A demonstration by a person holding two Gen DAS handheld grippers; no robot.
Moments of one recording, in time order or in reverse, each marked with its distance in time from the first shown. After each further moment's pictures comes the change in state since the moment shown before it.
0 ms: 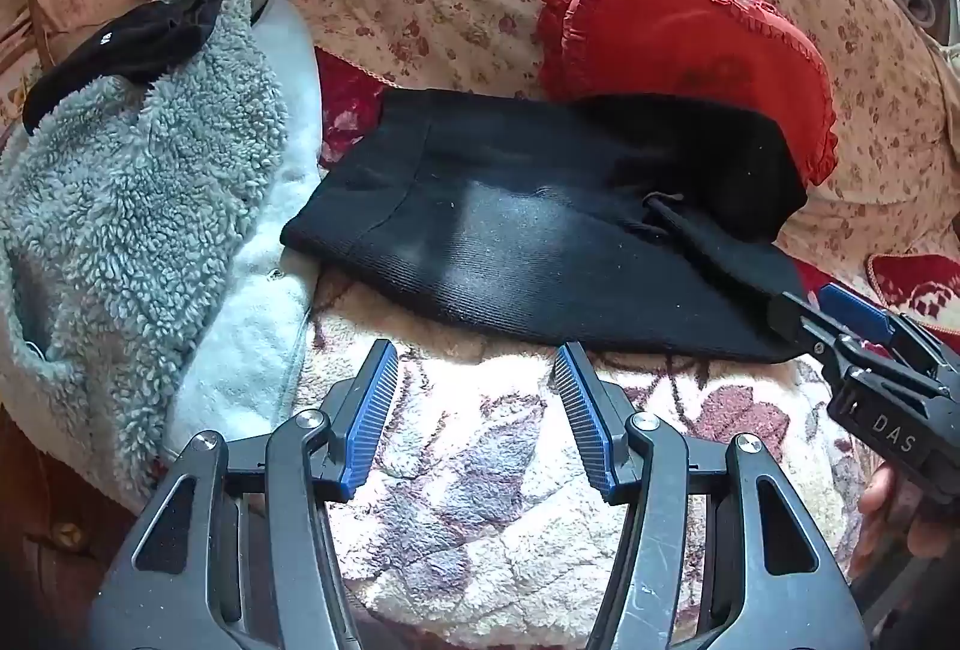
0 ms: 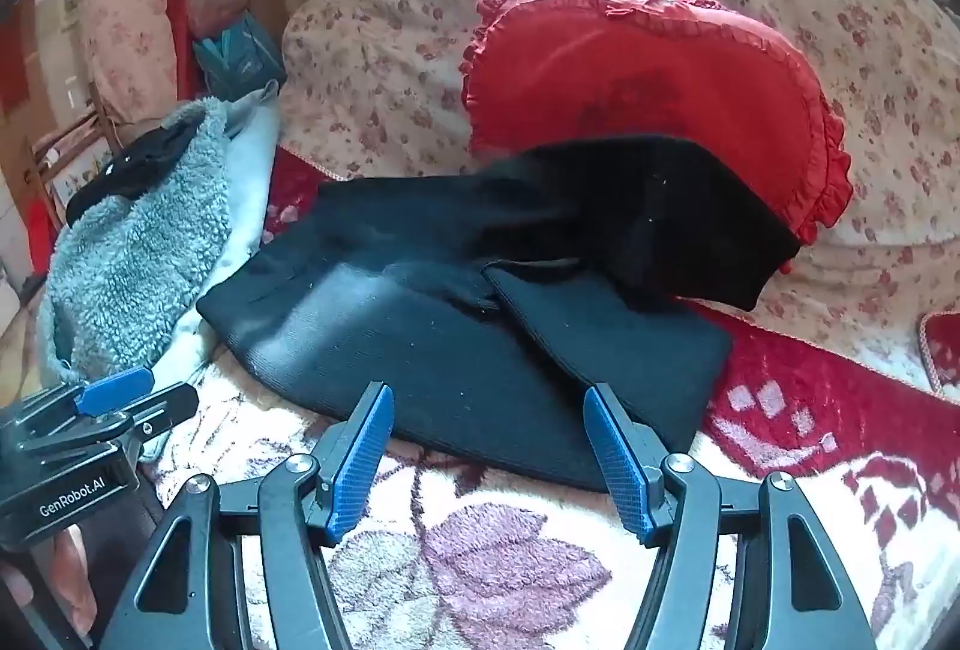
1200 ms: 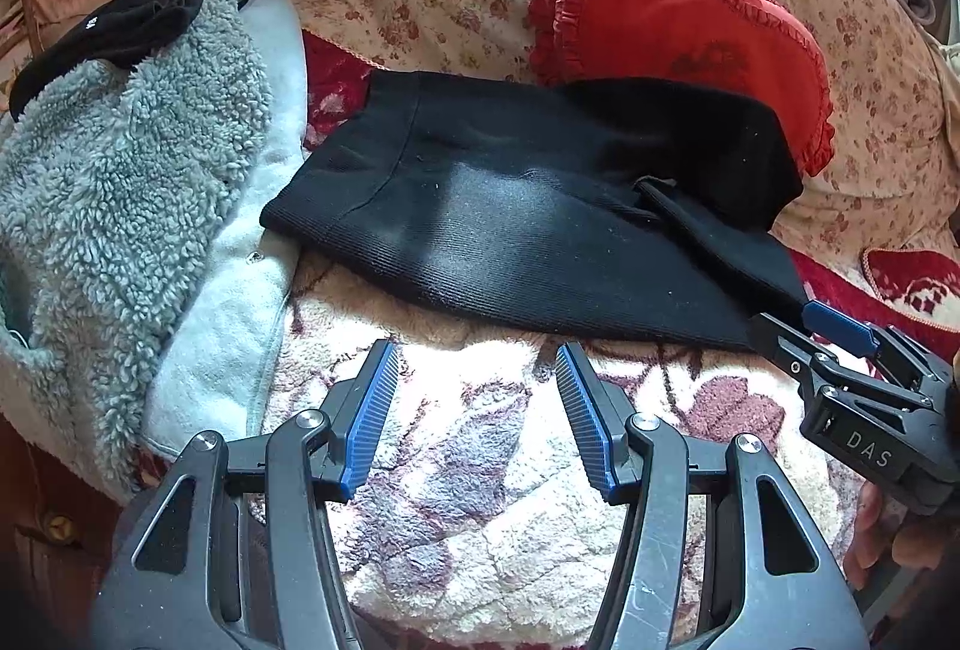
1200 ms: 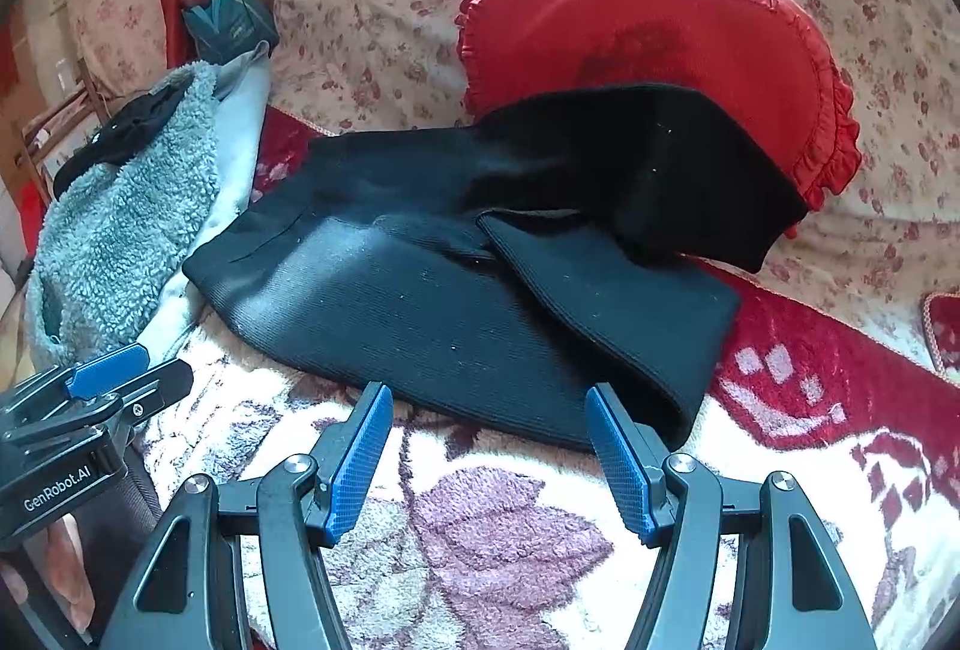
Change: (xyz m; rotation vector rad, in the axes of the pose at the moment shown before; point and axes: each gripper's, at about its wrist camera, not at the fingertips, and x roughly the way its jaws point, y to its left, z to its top) left arm 0.010 -0.005 -0.004 -0.007 0.030 -0.019; right arm 0.012 -0.009 -0.007 -0.008 0.082 -0.017
